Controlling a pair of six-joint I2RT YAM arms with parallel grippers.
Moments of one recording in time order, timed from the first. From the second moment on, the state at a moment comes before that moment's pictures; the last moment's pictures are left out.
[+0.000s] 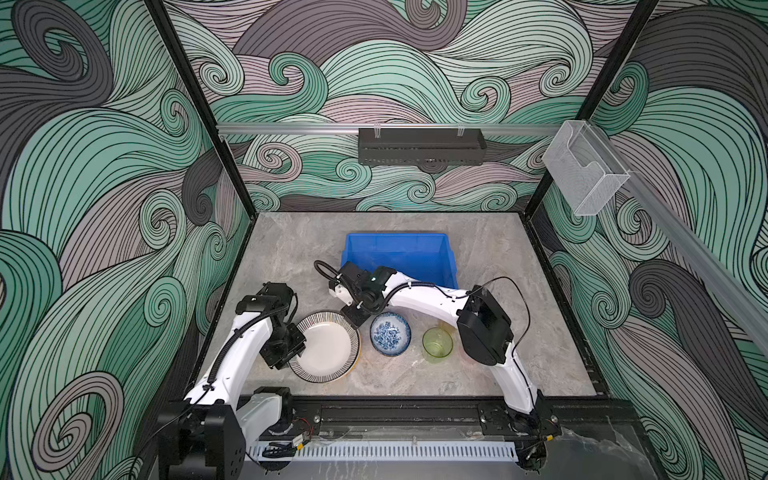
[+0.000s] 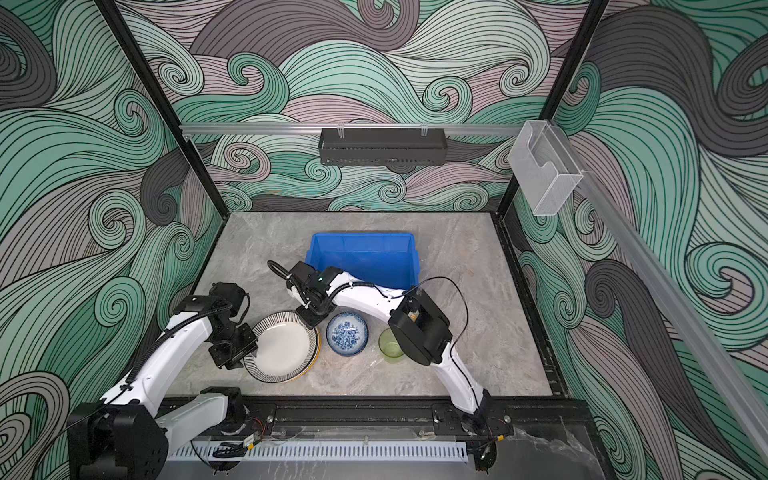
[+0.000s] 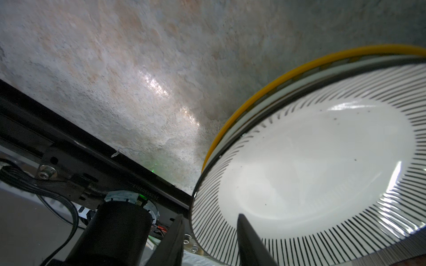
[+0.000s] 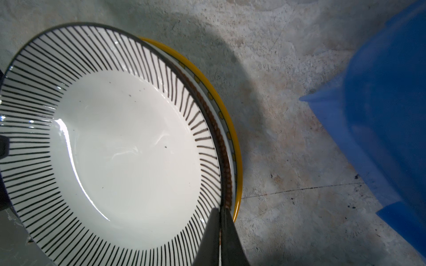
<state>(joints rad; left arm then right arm) -0.03 1.08 0.76 -1.31 0.07 -0.79 1.02 2.19 1.83 -0.86 -0.20 0.14</state>
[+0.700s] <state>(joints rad) -0.06 1.09 0.74 -1.31 0.08 -0.81 1.02 2.19 1.83 -0.86 -0.21 0.14</state>
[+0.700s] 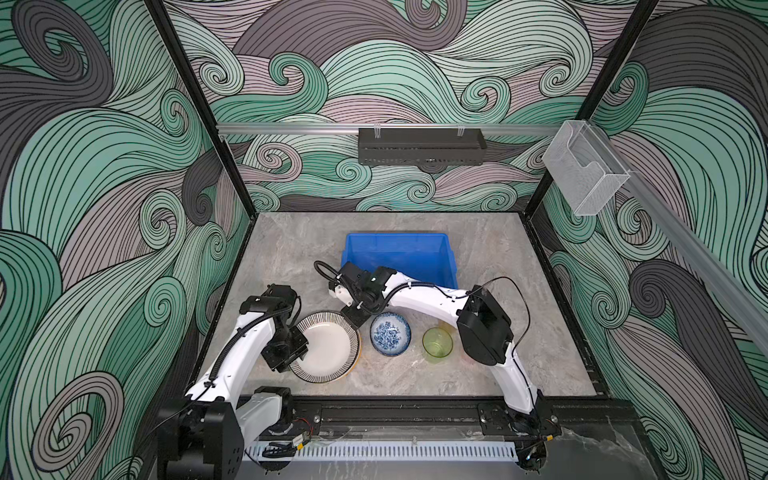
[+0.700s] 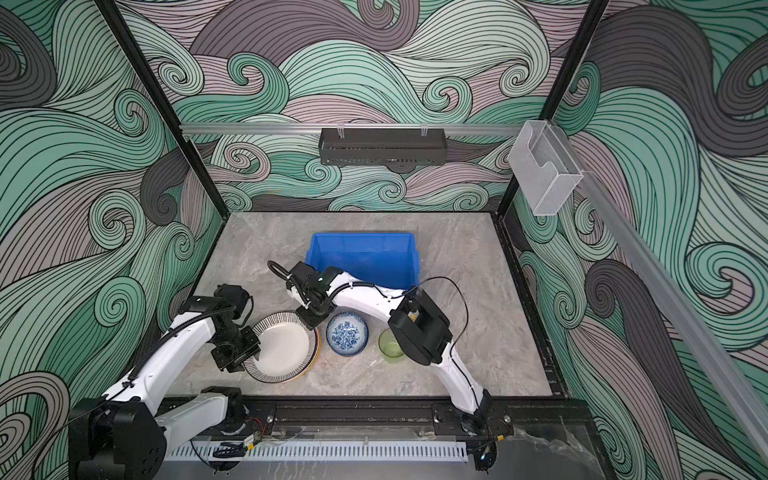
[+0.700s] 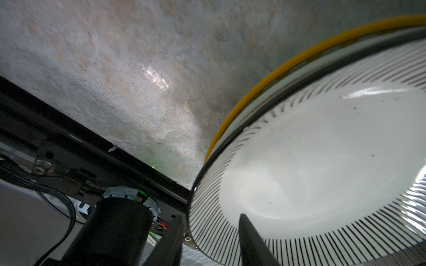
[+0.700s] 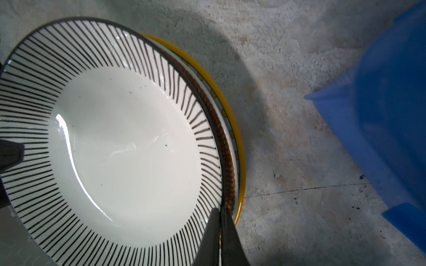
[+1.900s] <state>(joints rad) -0.15 1.11 0.71 -1.33 0.01 -0.92 1.03 2.19 1.81 -0.86 -0.24 0.13</state>
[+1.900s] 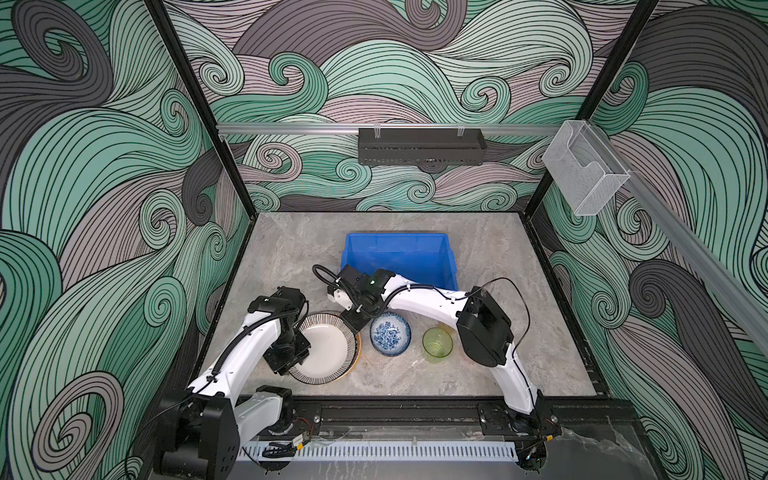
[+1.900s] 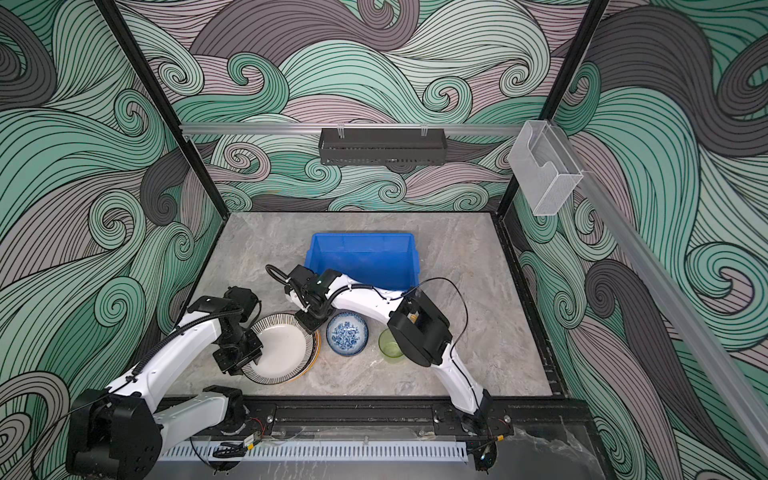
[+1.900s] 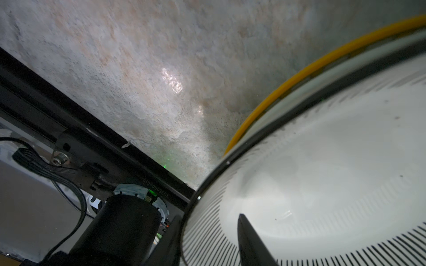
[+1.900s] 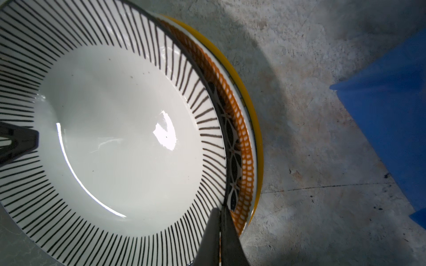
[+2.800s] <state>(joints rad) -0.20 1.04 0.64 -1.29 0.00 -1.03 1.04 2.18 1.80 -0.86 -0.24 0.12</state>
